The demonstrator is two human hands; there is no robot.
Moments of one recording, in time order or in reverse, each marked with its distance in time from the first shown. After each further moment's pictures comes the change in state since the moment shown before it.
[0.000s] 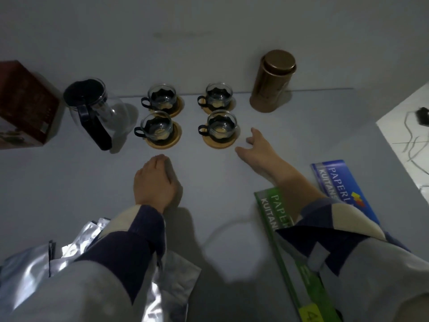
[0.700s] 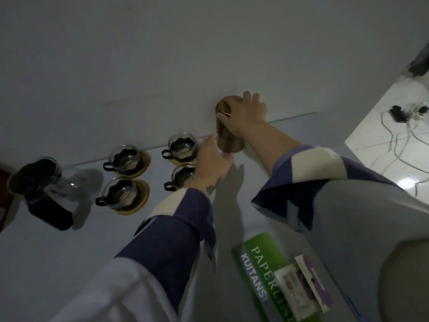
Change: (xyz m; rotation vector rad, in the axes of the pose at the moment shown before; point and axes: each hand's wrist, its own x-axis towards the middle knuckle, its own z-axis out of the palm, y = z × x) left_hand 0.126 0.225 -0.005 -0.660 -0.122 0.168; right_hand 0.108 -0.080 -0.126 -0.768 0.366 -0.123
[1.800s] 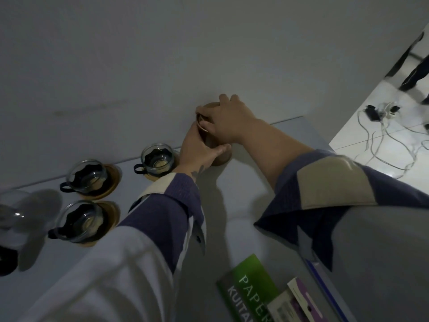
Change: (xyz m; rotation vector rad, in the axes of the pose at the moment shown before) left_hand 0.090 -0.023 0.024 -0.208 -0.027 0.105; right_hand 0.026 0.010 -0.007 -0.173 -0.063 -0.321
